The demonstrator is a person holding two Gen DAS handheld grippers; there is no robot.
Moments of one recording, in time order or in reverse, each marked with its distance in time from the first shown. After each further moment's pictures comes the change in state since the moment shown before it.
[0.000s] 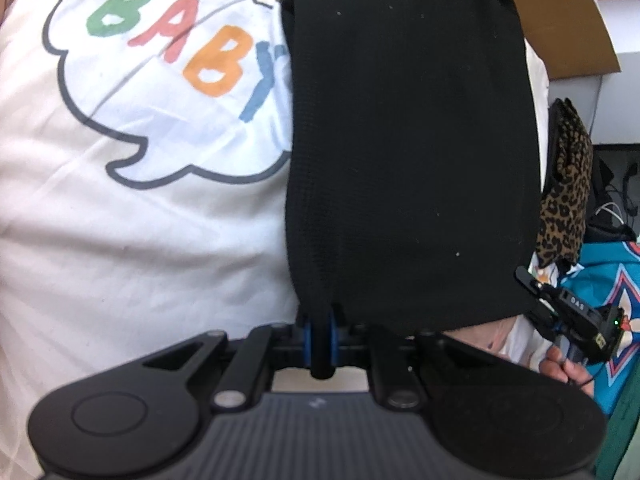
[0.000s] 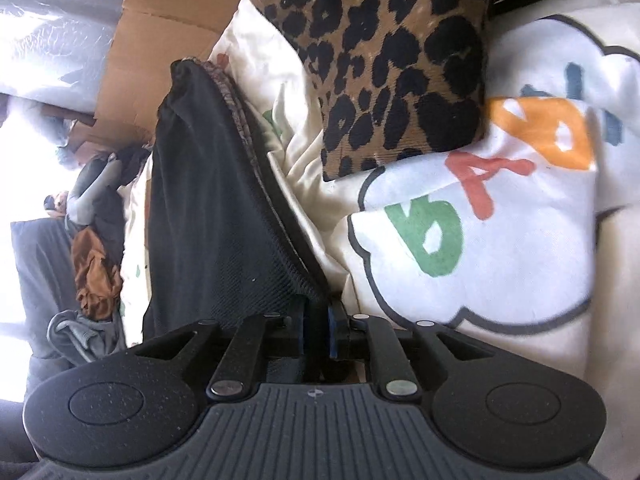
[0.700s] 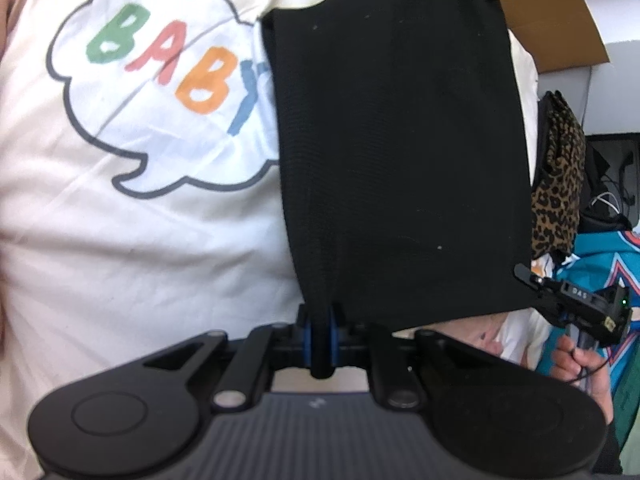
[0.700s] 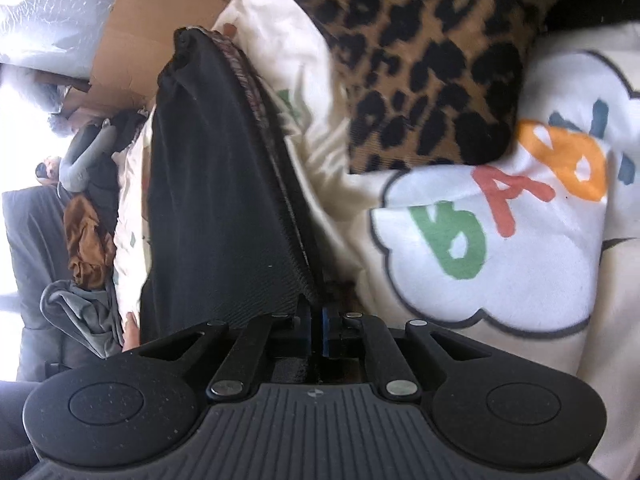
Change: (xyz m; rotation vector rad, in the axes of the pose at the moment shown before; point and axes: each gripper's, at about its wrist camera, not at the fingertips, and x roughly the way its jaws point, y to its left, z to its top) left arm -0.022 -0.020 -0.003 0.034 0.007 0.022; right arm -0.015 0.028 0.012 -0.024 0.105 -0.039
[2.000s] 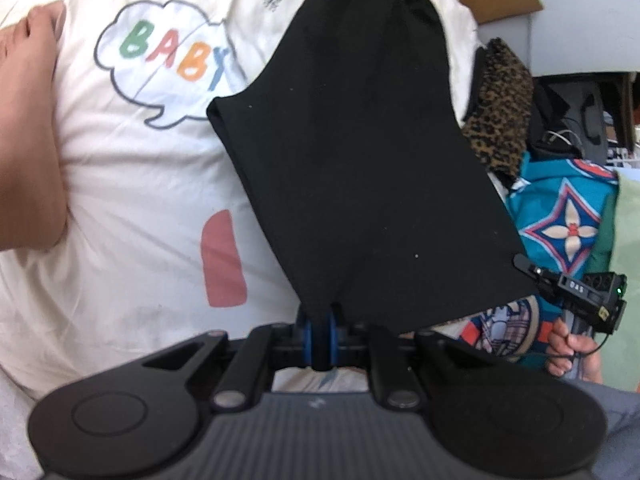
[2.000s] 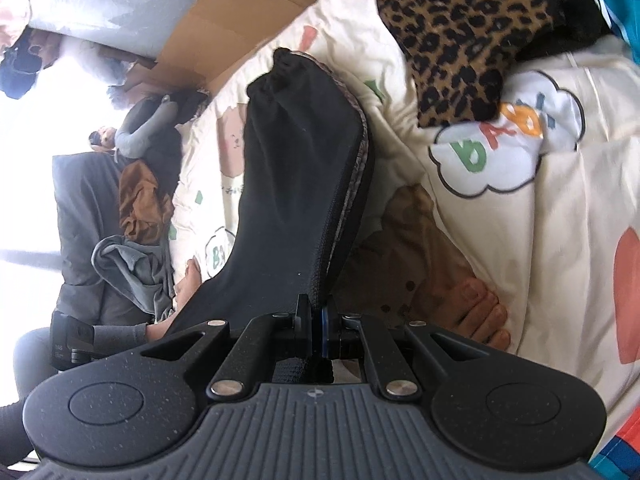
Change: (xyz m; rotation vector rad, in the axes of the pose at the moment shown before) left arm -0.106 -0.031 -0.044 0.056 0.137 -0.006; right arm -0.124 0.056 -0.078 -0.053 0.028 0.042
